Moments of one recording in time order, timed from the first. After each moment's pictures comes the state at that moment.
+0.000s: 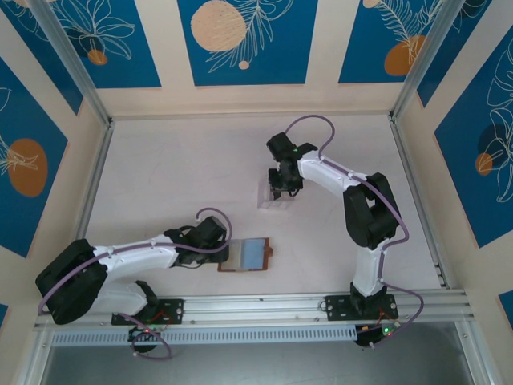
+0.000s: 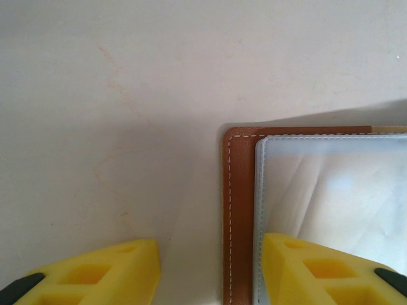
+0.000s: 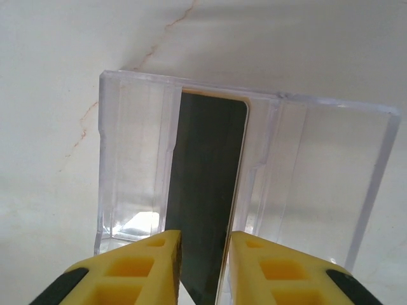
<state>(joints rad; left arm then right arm) -0.88 1.30 0.52 -0.38 -0.07 -0.81 0.53 1.92 1.47 -0.83 0.00 0.47</state>
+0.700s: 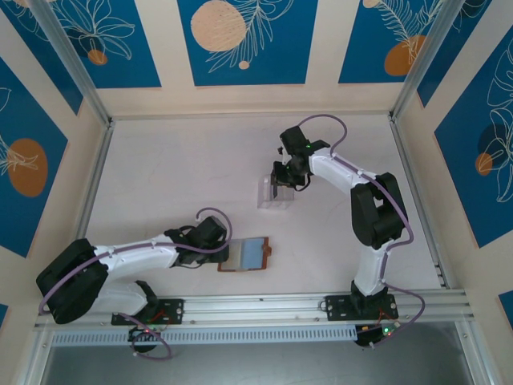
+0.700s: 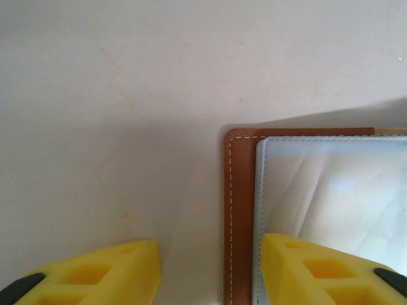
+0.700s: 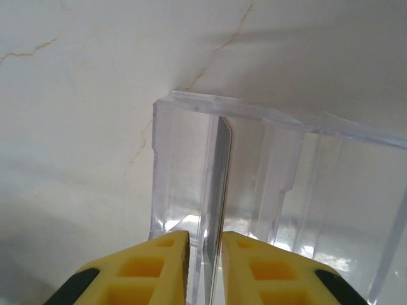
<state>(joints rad) -0.88 1.30 0.52 -0.38 -0.08 -0.81 0.44 1.89 1.44 -0.74 -0.25 0.47</state>
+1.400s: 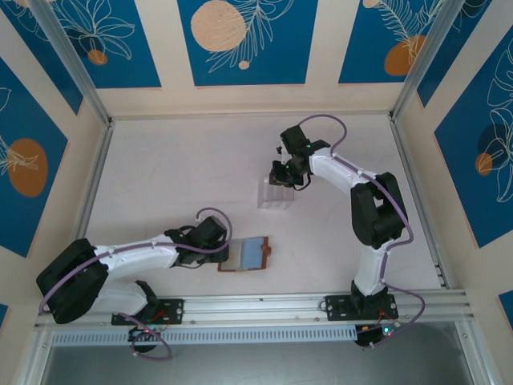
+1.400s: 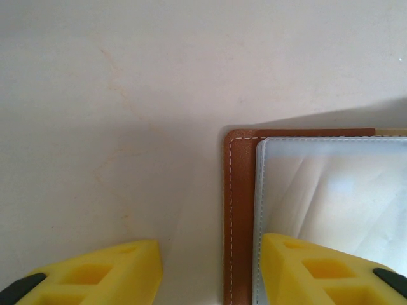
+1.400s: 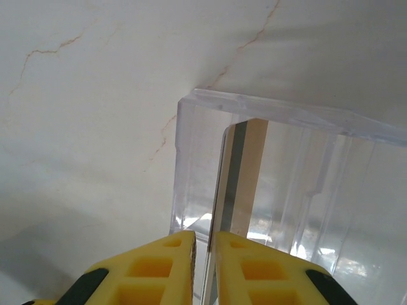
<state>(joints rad) -0.88 1.31 0.52 -0.38 -0.08 -0.81 0.44 1.90 1.44 -0.72 -0.29 0.48</state>
